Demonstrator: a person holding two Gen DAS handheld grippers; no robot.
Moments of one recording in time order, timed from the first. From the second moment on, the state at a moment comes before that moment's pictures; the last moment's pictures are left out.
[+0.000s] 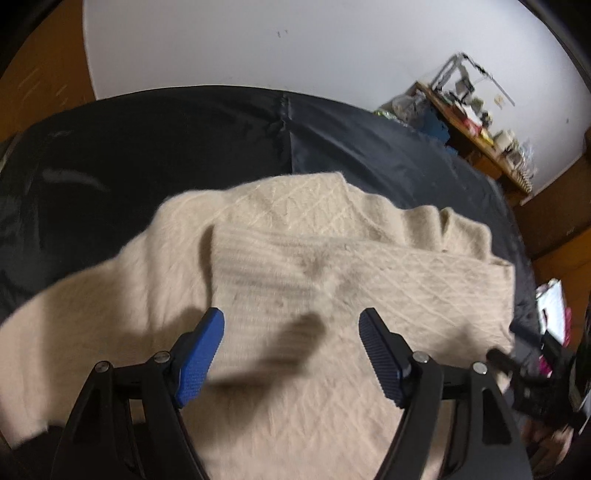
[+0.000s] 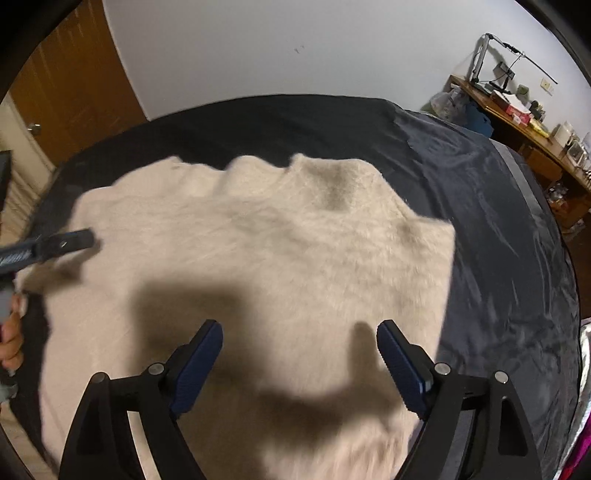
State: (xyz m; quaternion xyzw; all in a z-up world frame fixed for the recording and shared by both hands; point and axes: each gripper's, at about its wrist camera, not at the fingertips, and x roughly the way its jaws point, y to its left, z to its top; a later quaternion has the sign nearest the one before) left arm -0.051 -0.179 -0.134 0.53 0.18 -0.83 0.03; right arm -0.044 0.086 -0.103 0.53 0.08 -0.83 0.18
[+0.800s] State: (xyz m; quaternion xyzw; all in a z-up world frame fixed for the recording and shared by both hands) left arm 0.075 -0.110 -0.145 0.55 0.19 -0.81 0.12; right arm 0.018 0.121 -0.143 0.51 0.22 -0.78 0.28
